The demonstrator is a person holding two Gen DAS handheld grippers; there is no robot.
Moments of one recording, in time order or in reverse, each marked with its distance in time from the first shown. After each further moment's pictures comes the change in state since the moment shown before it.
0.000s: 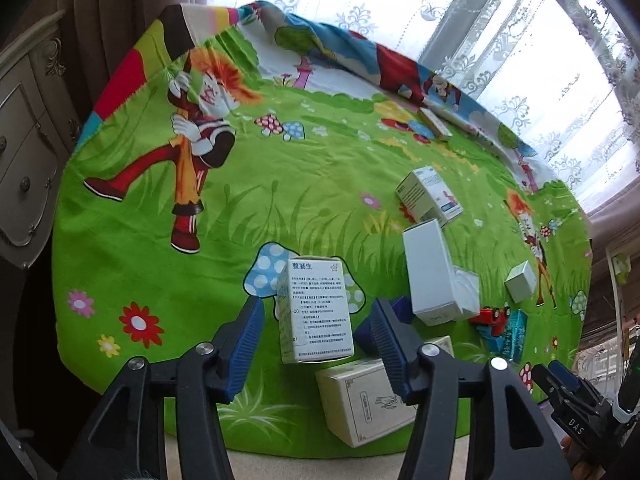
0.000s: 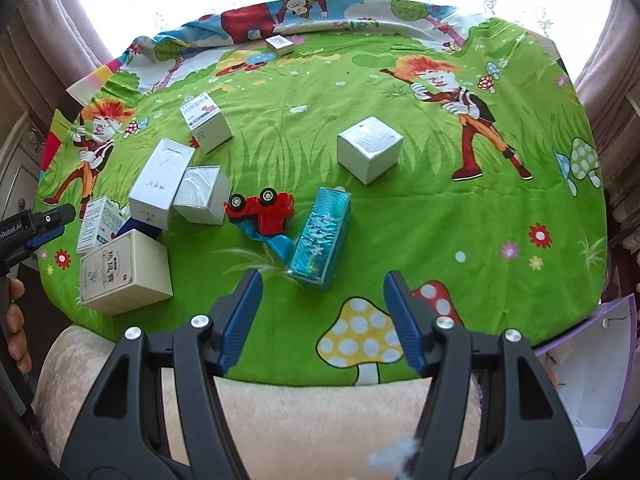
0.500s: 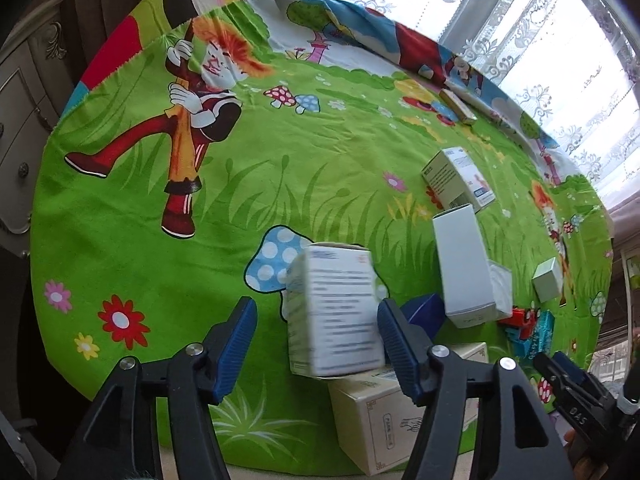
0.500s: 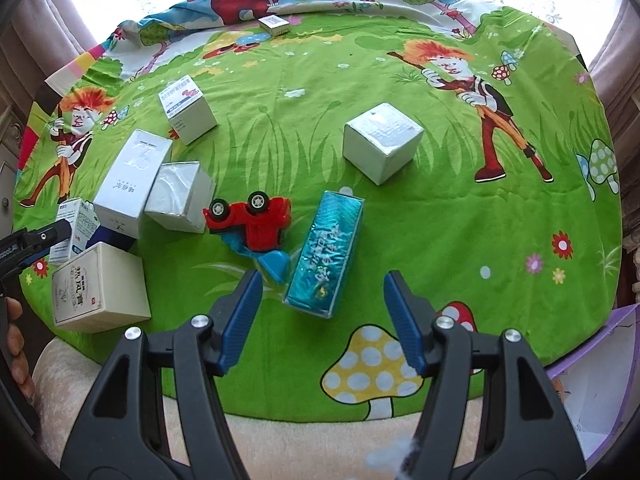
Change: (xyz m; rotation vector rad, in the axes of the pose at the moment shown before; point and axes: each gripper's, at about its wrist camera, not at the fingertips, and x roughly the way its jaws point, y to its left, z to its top) left arm 0.025 0.003 -0.002 -0.027 0.031 0.035; right arm 0.042 0.004 0.010 0.006 0.056 -0.024
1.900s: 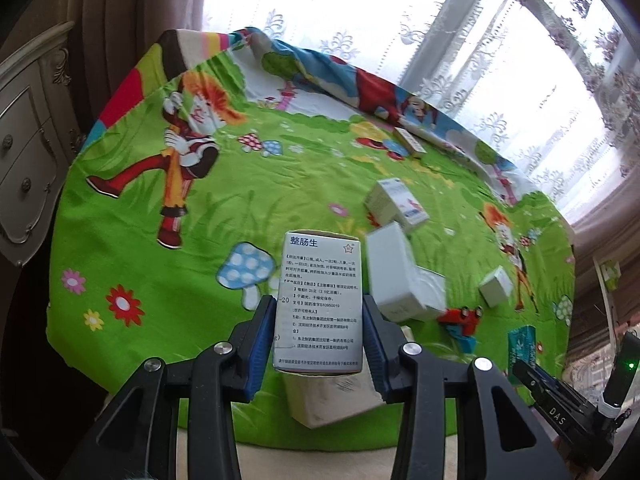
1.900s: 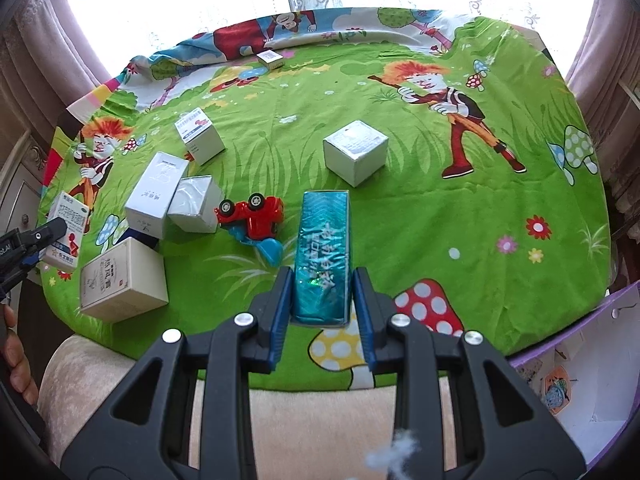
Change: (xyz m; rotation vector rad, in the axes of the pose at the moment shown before) left arm -0.055 -0.027 -0.024 0.025 -0.141 -0.090; right arm -0.049 -0.022 -0.026 0.046 -0.124 0.051
